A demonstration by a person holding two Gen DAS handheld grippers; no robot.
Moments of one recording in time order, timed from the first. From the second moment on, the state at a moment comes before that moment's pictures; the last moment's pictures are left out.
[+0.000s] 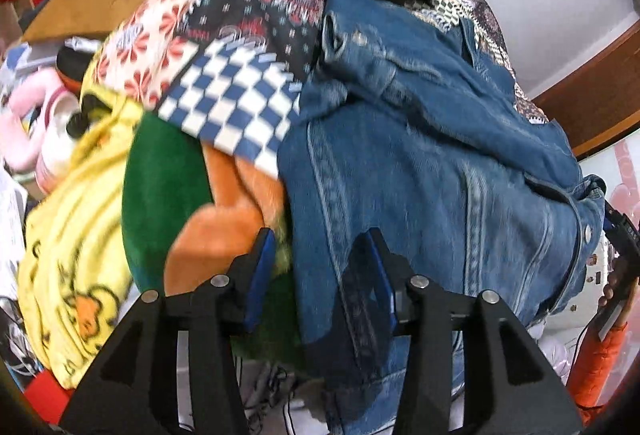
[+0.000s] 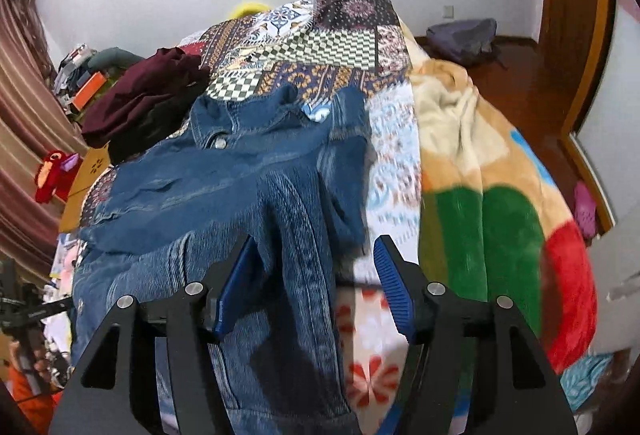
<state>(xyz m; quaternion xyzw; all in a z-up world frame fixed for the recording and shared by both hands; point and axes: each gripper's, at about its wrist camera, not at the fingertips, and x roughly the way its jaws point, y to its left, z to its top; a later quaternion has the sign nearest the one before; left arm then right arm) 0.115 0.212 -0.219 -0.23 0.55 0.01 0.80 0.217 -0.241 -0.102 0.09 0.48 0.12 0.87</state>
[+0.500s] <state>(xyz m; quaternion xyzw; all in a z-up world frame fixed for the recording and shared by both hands) 0.105 0.175 -0.204 -0.16 0.53 -0.02 0.83 0.192 -0.225 -0.125 0.08 0.49 0.18 0.85</state>
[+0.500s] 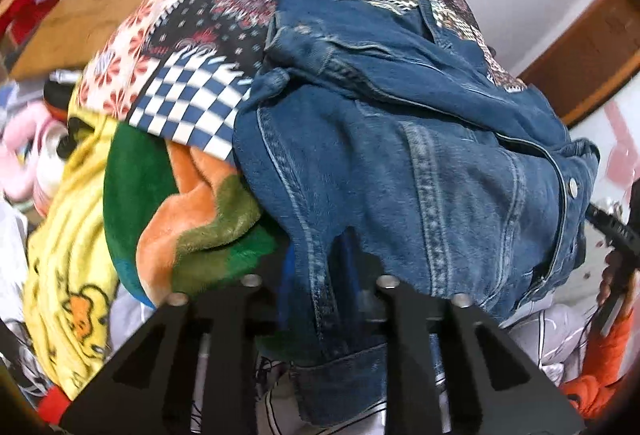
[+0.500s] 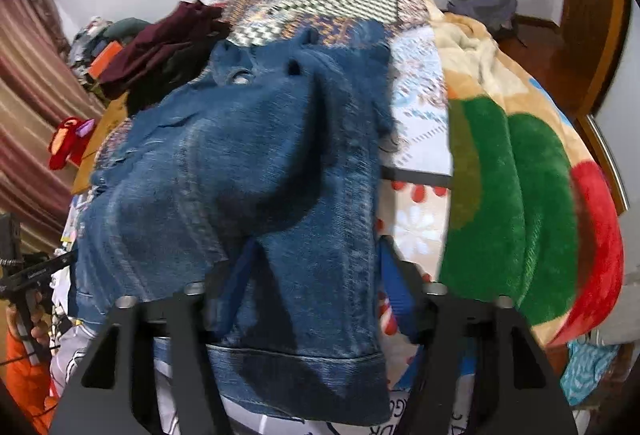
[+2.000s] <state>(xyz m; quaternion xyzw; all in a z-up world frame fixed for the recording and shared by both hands) 0.329 0.222 -0.173 -0.09 0.48 0.07 0.87 0.333 -0.237 -0.086 0.08 0.44 0.09 0.89</state>
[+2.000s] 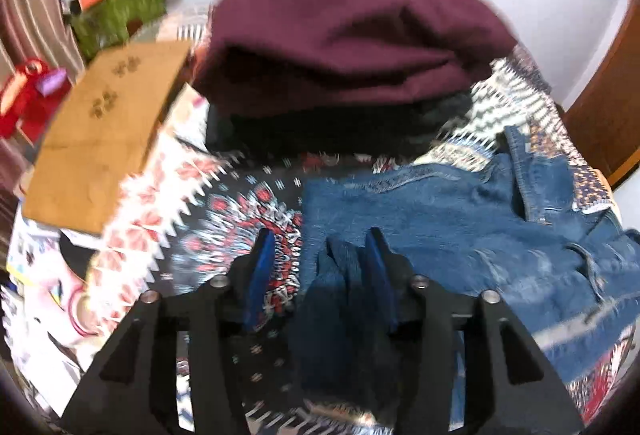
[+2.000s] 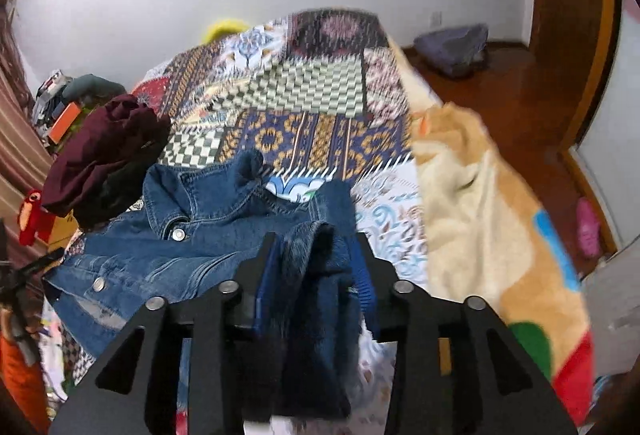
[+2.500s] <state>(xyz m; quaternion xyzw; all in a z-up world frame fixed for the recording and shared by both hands) 0.242 0.132 -0.126 0.01 0.45 -0.03 0.89 0.251 -0.162 -0.067 -0.03 0.43 0.19 0.88</state>
